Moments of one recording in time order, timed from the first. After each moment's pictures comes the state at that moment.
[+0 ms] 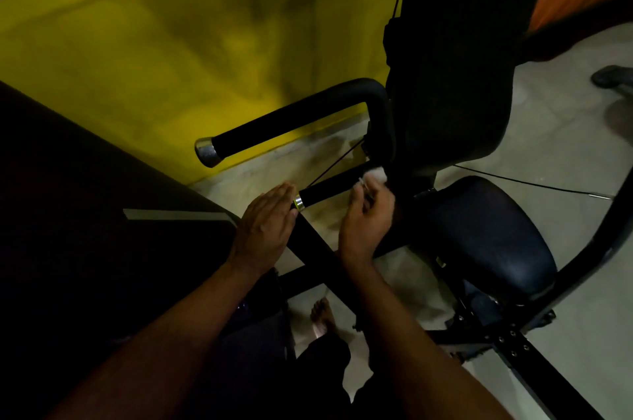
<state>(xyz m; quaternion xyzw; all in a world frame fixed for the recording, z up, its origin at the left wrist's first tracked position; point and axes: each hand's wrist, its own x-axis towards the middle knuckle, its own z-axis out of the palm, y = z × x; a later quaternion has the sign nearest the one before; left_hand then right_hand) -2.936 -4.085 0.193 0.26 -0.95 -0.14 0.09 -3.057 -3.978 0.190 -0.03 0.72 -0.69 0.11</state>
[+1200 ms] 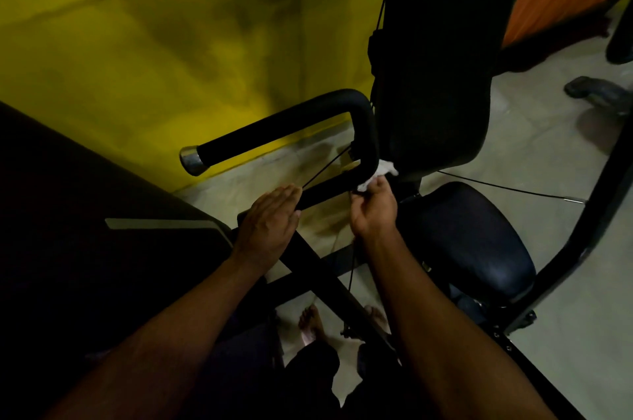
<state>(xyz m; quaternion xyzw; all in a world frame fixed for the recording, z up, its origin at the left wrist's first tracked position) -2.967 -4.077 0.197 0.24 -0.96 -0.14 0.08 -3.127 -3.971 0.212 0.25 0.35 -0.82 0.39</state>
